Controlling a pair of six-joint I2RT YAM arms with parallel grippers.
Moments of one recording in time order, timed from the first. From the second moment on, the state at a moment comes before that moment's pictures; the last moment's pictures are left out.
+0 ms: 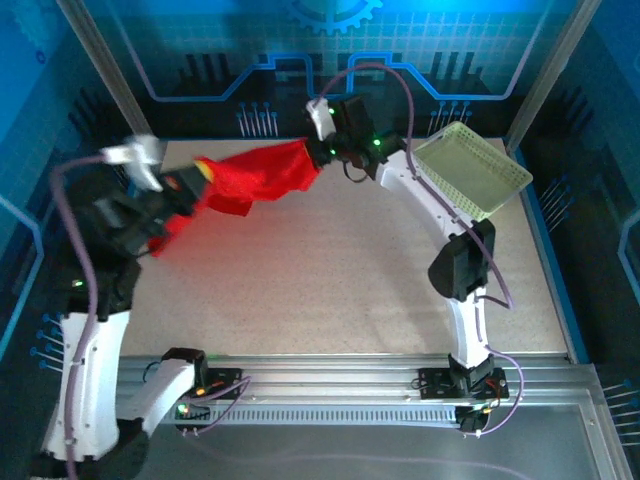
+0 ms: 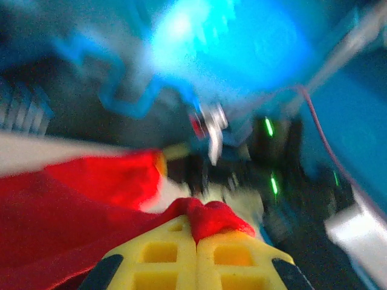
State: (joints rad) left arm -0.13 0.86 1.27 -0.58 0.42 -0.56; right arm 0.55 2.03 2.06 -0.66 -0.14 0.03
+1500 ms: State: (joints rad) left arm -0.42 1.59 0.82 -0.31 0.11 -0.68; right arm 0.43 1.70 0.97 -0.51 -0.10 0.48
